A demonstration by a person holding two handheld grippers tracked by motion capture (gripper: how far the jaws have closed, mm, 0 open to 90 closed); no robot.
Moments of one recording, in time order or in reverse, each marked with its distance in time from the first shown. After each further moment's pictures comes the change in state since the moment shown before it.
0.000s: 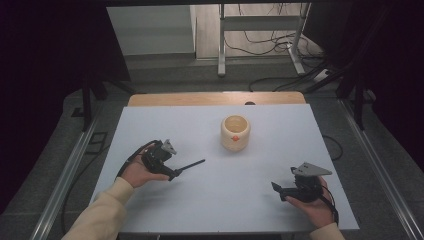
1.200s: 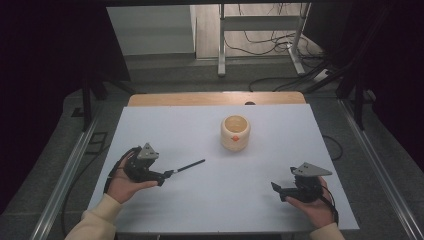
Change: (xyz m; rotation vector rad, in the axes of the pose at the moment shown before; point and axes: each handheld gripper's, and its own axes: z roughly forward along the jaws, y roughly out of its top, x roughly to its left) left arm -0.014 -0.037 -0.039 -0.206 0.088 -0.101; right arm 0.001 0.000 -0.001 -0.006 0.007 -0.007
